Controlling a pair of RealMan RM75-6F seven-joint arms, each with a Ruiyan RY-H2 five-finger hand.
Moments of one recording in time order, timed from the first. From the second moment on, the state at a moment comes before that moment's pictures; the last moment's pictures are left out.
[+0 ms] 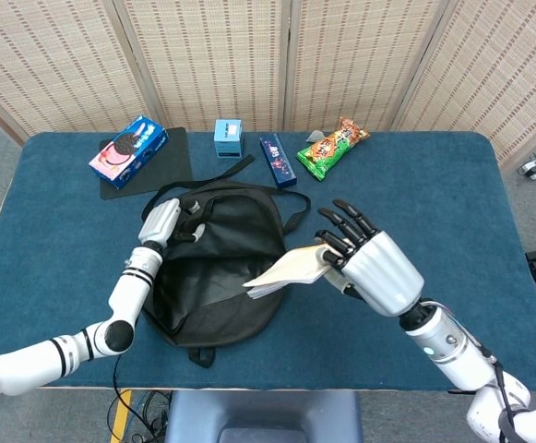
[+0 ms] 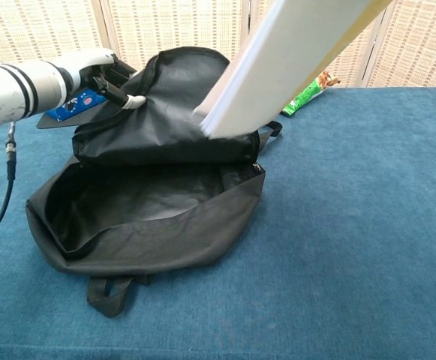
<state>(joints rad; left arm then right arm) -0.91 -1.56 -0.41 -1.33 0.68 0.81 0.08 0.59 -1.11 0.22 -1.91 -1.74 1.32 -0.29</state>
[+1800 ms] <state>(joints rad) -0.99 -1.42 -0.36 -1.39 0.47 0.74 0.14 0.82 -1.75 0.11 -1.38 -1.70 1.02 -0.81</state>
